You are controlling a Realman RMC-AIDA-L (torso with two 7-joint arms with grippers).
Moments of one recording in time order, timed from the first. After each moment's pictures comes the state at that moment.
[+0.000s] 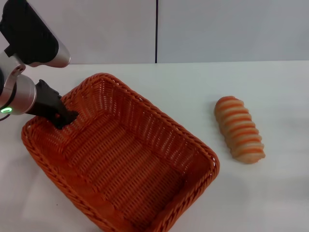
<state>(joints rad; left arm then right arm) -0.33 -2.07 1.52 1.59 2.72 1.35 -2.37 0.29 2.08 0.35 0.00 -1.58 -1.51 0.34</state>
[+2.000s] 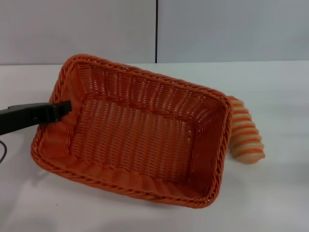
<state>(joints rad) 0.19 -2.08 1.53 1.88 2.28 1.05 -2.88 0.37 2.07 0.39 -0.03 -1.58 -1.52 0.34</state>
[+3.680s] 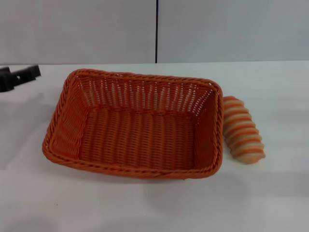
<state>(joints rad) 0.14 -2.06 1.27 1.73 2.01 1.02 -2.54 0.33 2.07 0.30 -0.15 -1.59 -1.58 0.50</state>
